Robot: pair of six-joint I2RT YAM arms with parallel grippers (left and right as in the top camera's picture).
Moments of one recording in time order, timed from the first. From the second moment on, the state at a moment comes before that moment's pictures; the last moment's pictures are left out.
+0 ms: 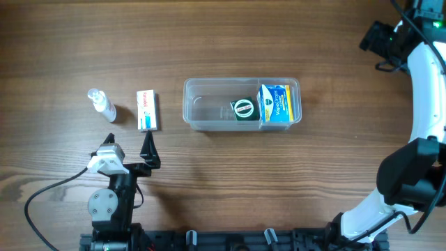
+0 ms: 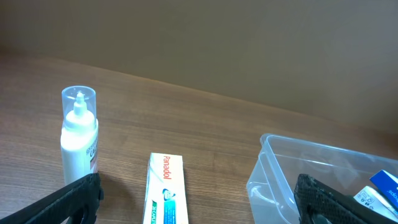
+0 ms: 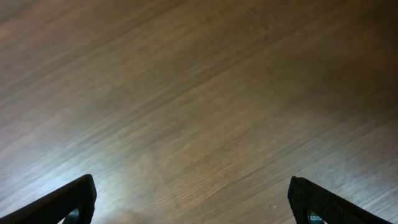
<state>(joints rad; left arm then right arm) 0.02 0.01 0.01 -0.07 0.05 -0.25 -0.24 1.88 1.78 -0.99 0.13 0.30</state>
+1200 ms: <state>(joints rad) 0.03 0.49 0.68 -0.53 0.13 -0.33 -0.26 1.94 1.62 -0.74 0.25 0.30</state>
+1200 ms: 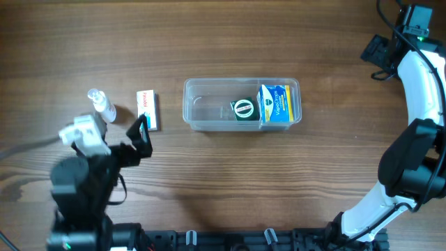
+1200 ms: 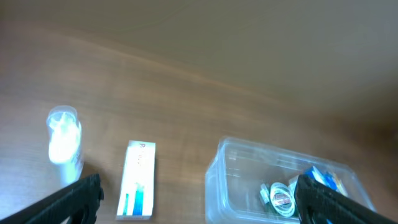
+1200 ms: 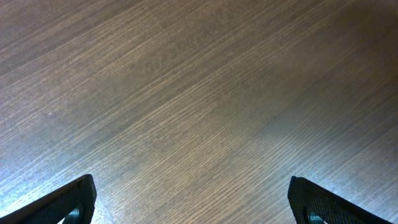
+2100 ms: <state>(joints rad) 0.03 1.54 1.10 -0.72 0.09 -0.30 -0.26 1.94 1.62 -0.74 0.25 0.30</state>
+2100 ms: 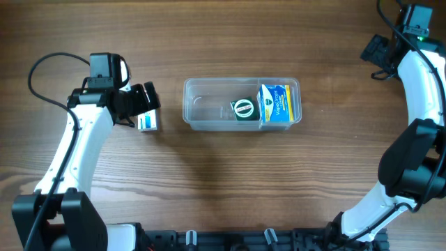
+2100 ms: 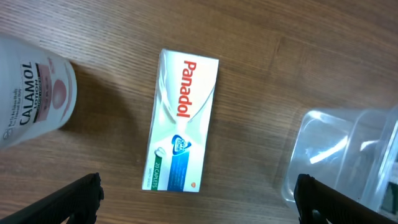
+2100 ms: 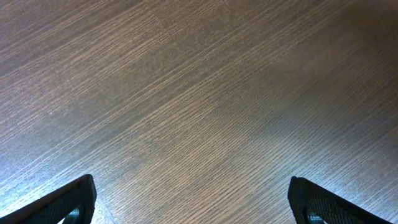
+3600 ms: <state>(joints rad) -0.02 1.82 1.10 -0.62 -0.03 -0.20 -0.26 1.94 1.62 -0.74 0.25 0.30</state>
